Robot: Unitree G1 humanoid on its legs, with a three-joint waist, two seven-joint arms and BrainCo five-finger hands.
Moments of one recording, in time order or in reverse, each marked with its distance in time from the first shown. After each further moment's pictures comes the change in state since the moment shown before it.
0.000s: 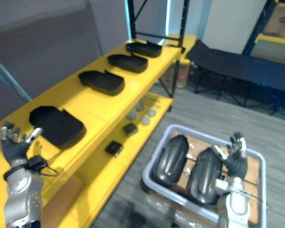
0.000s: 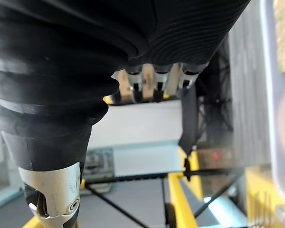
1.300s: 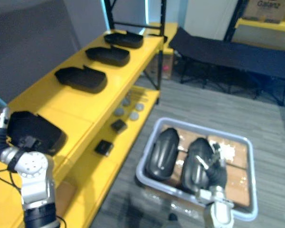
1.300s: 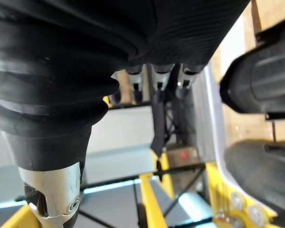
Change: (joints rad) left arm -0.134 -0.053 -0.043 -0.301 0.429 -0.291 0.517; right arm 0.103 0.051 0.217 0.017 -0.025 -0.028 -0.034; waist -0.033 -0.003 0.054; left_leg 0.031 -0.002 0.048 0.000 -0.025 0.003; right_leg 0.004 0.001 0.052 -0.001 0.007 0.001
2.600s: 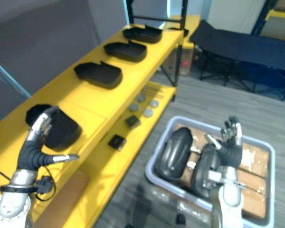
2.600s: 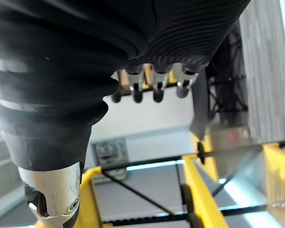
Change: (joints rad) left arm 0.450 0.151 -0.028 -0.127 -0.169 -0.033 -1.199; right arm -0.148 -0.082 -0.117 -0.111 0.025 -0.030 -0.025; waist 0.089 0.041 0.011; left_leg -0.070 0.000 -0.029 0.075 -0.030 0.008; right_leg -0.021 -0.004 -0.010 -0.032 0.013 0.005
